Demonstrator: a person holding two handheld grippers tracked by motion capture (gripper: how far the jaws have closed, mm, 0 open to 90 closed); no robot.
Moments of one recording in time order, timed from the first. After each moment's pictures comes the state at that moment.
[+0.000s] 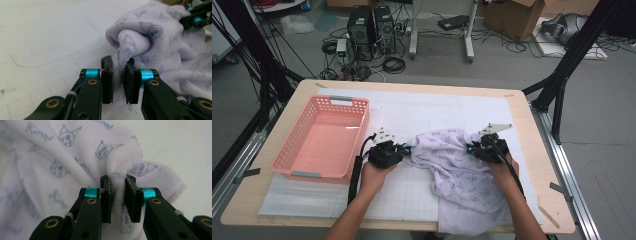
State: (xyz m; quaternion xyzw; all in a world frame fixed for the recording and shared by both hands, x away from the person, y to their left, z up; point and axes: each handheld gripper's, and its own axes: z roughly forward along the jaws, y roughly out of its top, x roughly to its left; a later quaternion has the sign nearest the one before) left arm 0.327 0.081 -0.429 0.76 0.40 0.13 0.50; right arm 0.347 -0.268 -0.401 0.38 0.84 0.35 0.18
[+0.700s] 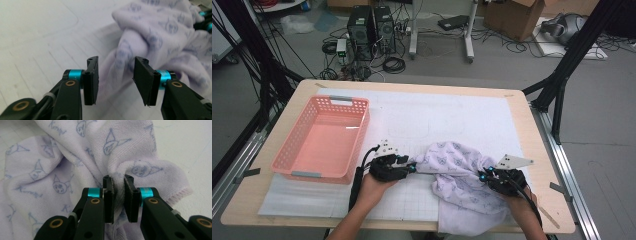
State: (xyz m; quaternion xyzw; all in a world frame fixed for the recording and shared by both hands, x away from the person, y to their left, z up) left arm 0.311 0.076 -0.430 0.77 0.38 0.09 0.50; right arm 0.267 -0.300 -0.421 0.36 0.84 0.38 0.18
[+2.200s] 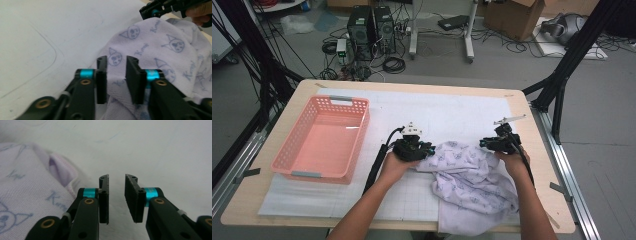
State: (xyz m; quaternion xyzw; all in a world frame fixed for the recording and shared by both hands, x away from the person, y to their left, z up) left arm 0.363 0.020 -0.426 0.80 0.35 0.06 0.49; right arm 0.395 -0.315 -0.419 0.47 0.81 0.33 0.10
